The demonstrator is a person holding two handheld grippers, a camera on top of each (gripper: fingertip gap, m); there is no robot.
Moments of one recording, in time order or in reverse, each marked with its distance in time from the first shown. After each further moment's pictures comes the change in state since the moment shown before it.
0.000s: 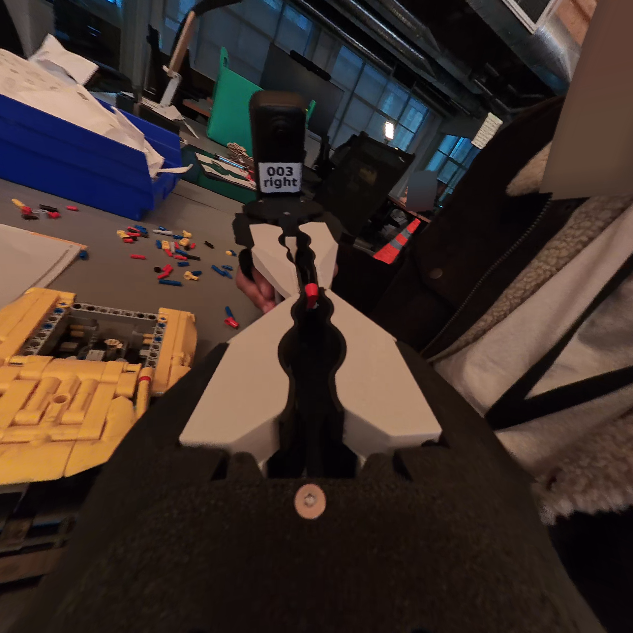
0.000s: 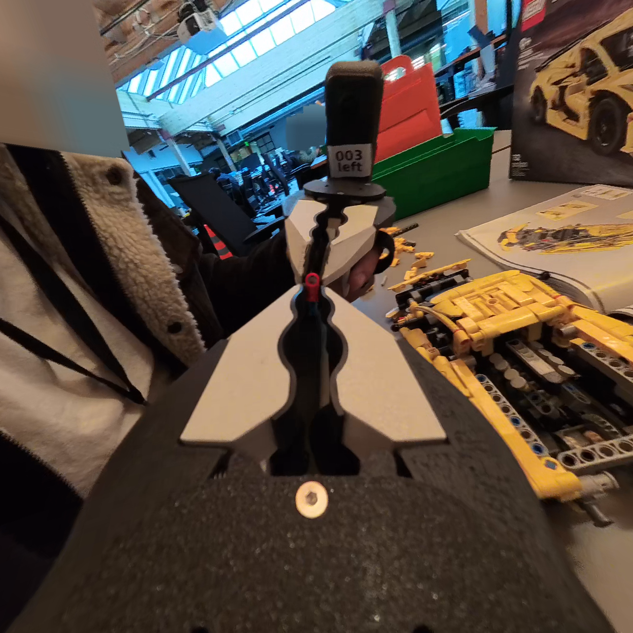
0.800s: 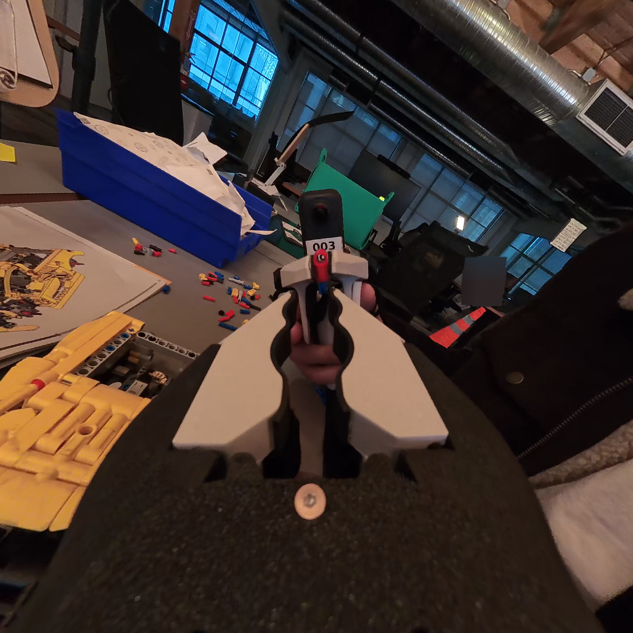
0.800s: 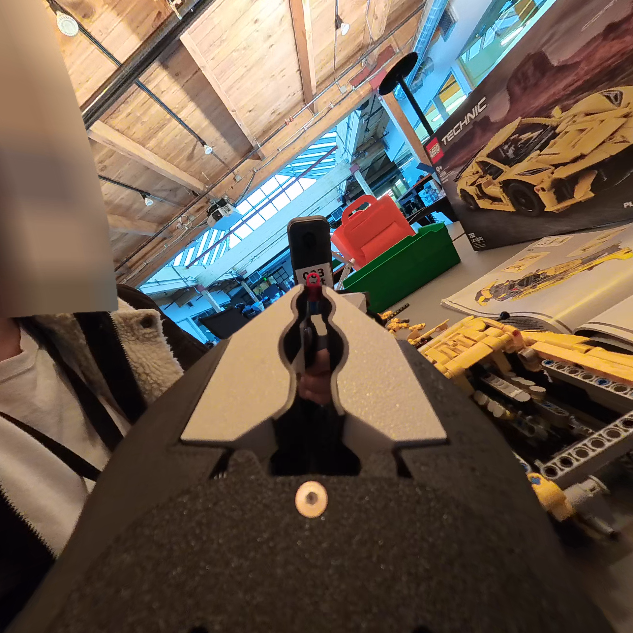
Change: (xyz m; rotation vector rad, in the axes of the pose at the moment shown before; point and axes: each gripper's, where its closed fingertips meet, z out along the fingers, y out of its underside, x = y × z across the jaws) left arm -0.040 -0.031 0.024 0.232 -0.255 -0.072; right arm 0.030 -0.050 -0.026 0.385 0.020 0.233
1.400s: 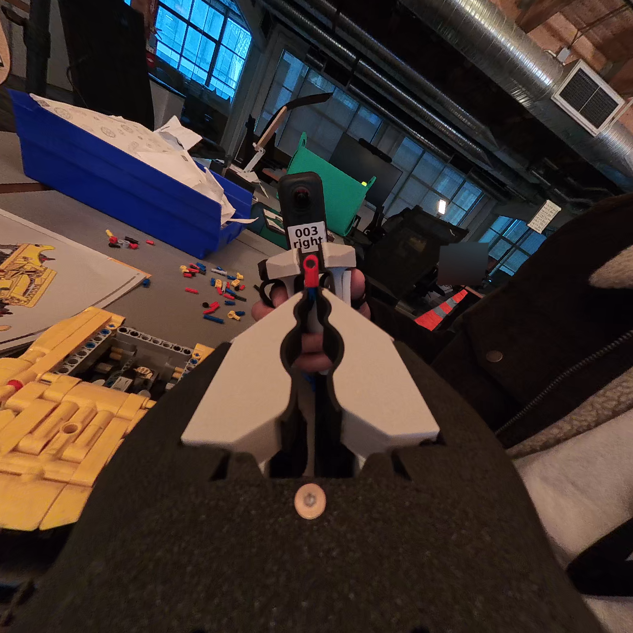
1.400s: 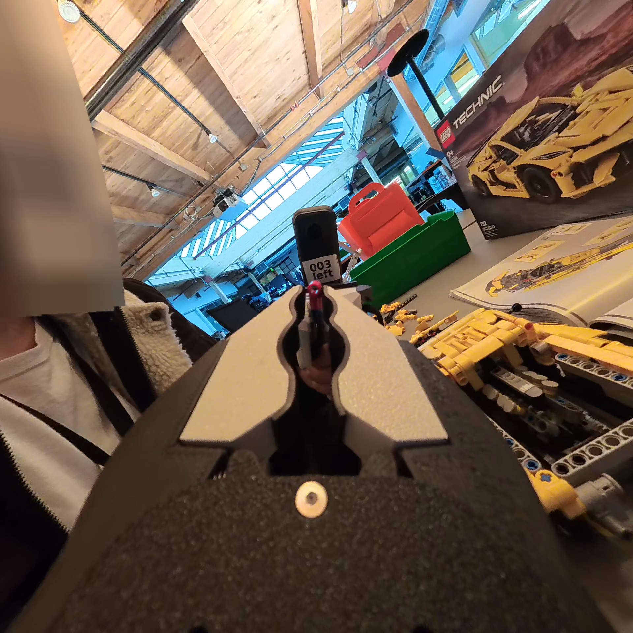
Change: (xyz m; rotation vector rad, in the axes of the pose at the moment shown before) left arm 0.009 0.007 -0.004 -0.043 0.063 0.007; right arm -0.003 0.003 0.000 -0.035 -0.020 0.017
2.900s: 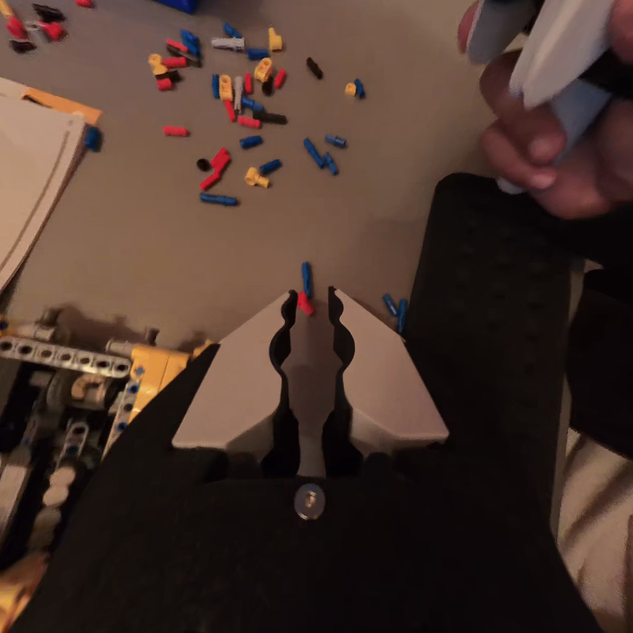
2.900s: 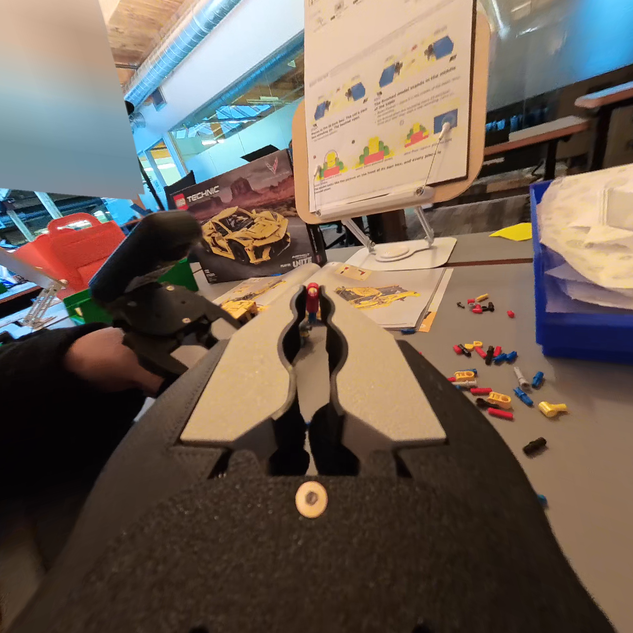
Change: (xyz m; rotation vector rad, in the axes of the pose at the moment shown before) left arm -0.049 0.129 0.091 -0.800 -0.383 0.254; right arm -0.009 -0.034 -0.183 0.199 0.865 -0.533
